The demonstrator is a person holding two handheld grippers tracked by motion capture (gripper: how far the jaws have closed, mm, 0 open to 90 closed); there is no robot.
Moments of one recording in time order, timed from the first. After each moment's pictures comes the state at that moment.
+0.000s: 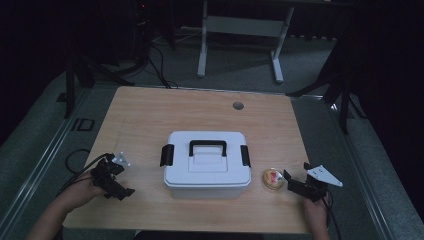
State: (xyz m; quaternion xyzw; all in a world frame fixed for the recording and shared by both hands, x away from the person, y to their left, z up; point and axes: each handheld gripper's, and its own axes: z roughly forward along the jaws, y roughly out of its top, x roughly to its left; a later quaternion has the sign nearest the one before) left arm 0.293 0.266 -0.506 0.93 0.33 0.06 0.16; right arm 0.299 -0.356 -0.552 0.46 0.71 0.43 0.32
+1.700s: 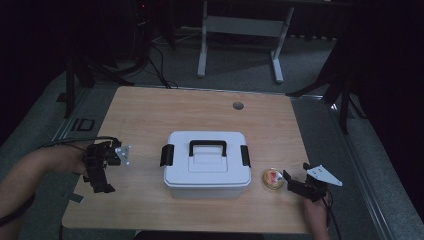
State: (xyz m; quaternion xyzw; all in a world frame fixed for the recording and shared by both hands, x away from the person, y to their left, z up) left arm 0.305 0.245 -0.402 1.00 0.09 0.00 0.03; right arm 0.300 -0.355 -0.552 0.46 0.71 0.43 0.32
